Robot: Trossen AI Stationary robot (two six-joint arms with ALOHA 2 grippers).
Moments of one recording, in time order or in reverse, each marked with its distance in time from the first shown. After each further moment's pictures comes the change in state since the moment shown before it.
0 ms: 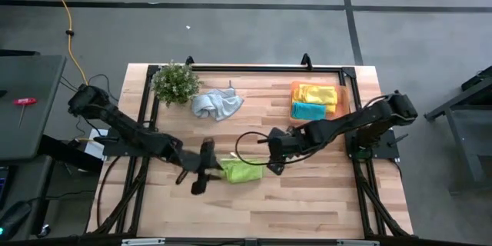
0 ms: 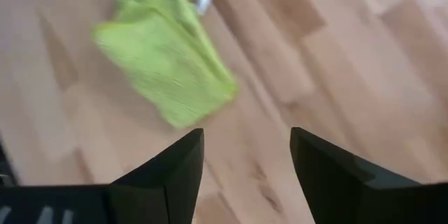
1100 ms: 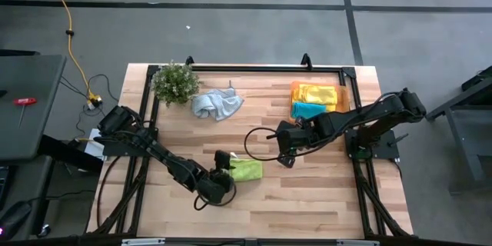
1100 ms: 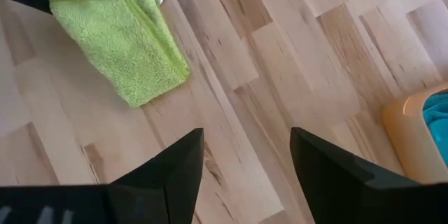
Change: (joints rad) left arm -0.111 0.450 0.360 -0.289 -0.441 0.335; right arm -0.024 -0.098 0.000 -0.160 0.043 -0.105
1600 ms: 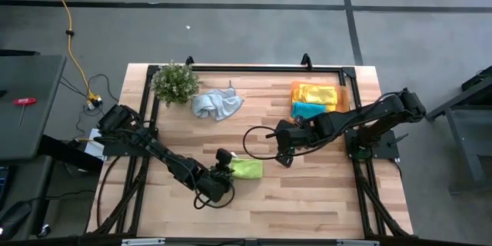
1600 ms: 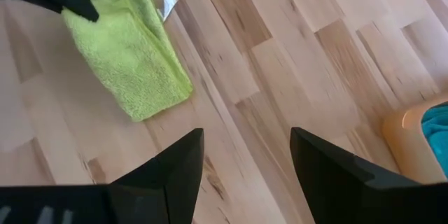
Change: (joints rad) left arm 0.018 -0.017 0.001 -0.016 -0.014 0.139; right arm 0.000 0.000 0.000 0.035 0.030 0.002
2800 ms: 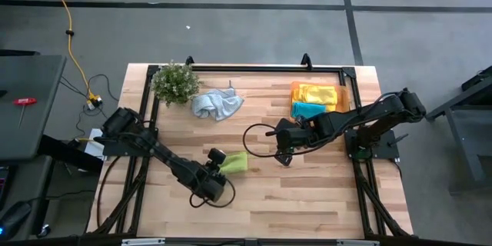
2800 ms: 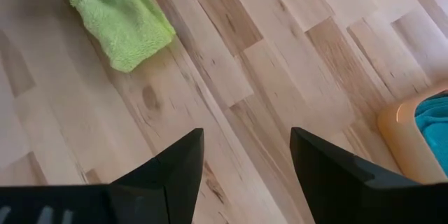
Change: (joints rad) left arm 0.000 0.060 0.063 -0.412 0.162 -0.107; right arm 0.000 0.001 0.000 -0.007 0.023 0.051
